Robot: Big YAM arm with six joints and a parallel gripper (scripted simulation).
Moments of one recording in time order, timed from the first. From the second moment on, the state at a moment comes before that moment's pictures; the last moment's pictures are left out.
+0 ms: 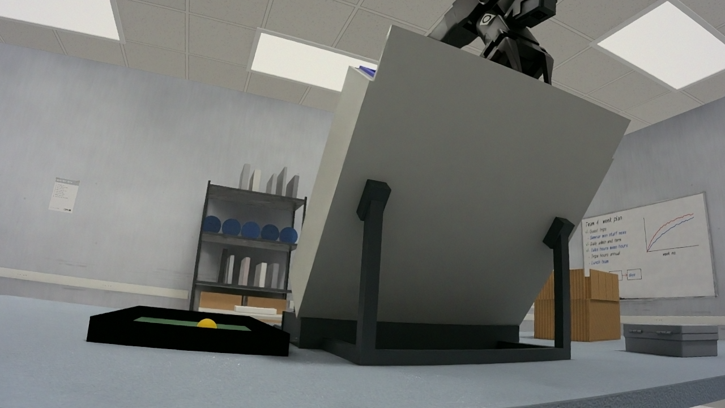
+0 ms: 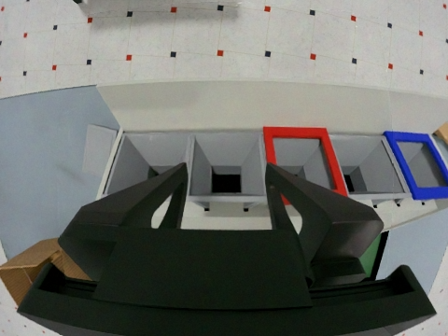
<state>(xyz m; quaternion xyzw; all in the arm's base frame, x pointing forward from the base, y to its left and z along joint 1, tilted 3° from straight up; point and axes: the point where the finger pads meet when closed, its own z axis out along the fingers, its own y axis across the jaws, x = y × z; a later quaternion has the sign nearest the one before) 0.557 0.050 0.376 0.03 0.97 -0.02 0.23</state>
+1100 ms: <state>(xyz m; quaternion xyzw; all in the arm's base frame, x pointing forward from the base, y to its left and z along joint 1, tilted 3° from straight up) 0.557 0.050 0.376 0.03 0.97 -0.02 0.23</state>
